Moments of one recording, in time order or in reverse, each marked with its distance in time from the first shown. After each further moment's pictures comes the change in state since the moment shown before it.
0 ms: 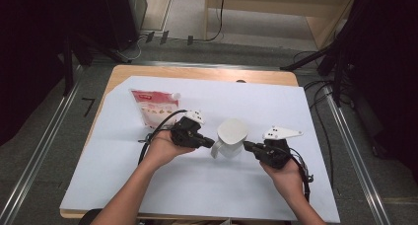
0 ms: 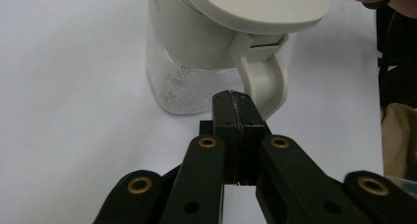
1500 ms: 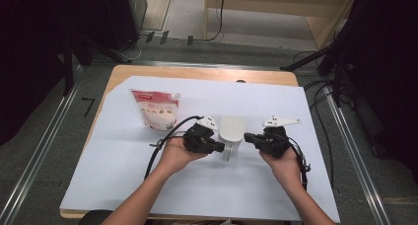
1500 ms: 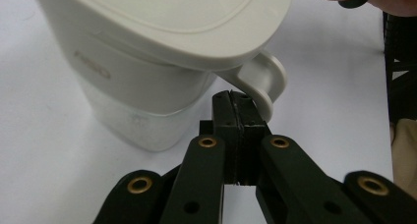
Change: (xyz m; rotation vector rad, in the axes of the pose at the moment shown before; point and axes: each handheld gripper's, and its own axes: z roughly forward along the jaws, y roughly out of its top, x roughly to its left) left arm -0.023 0.010 0.029 -0.012 0.027 0.026; right arm -0.025 0.015 0.017 0.026 0.002 0.065
